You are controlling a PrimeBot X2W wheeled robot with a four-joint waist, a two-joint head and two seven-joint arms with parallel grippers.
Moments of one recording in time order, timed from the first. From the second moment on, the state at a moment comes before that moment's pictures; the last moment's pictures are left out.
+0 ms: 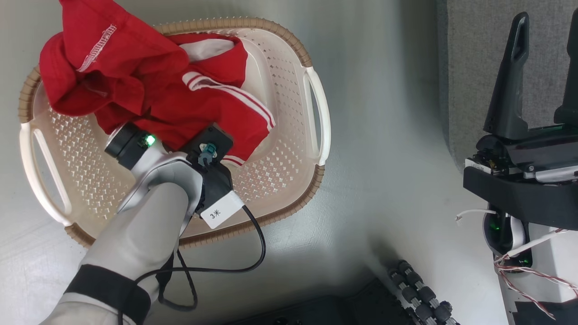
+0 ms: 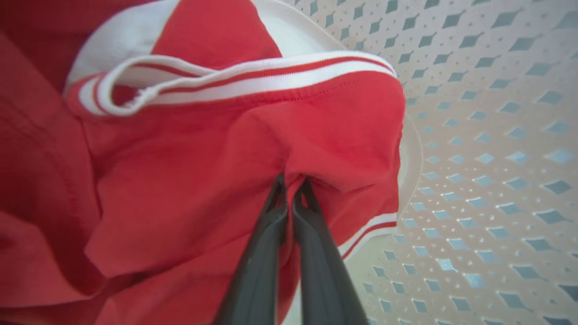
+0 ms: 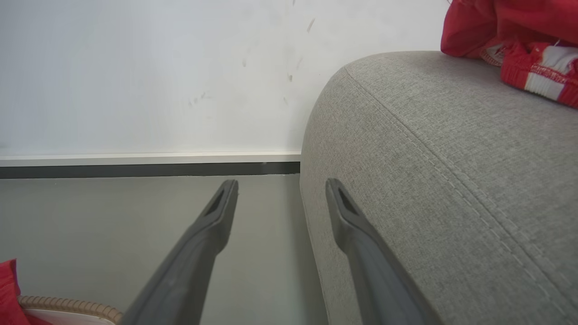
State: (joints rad) left arm -0.90 0.09 -0.57 1.00 0.02 -0.05 -0.07; right arm -0.47 -0.11 0.16 -0.26 0.18 -0.12 -0.26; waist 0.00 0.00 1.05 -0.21
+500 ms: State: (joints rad) left arm -0.94 0.07 -0.51 0.96 -0.06 -0.06 -0.24; right arm -0.51 -0.10 0.15 -0.20 0.18 -0.11 -0.26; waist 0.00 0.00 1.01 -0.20
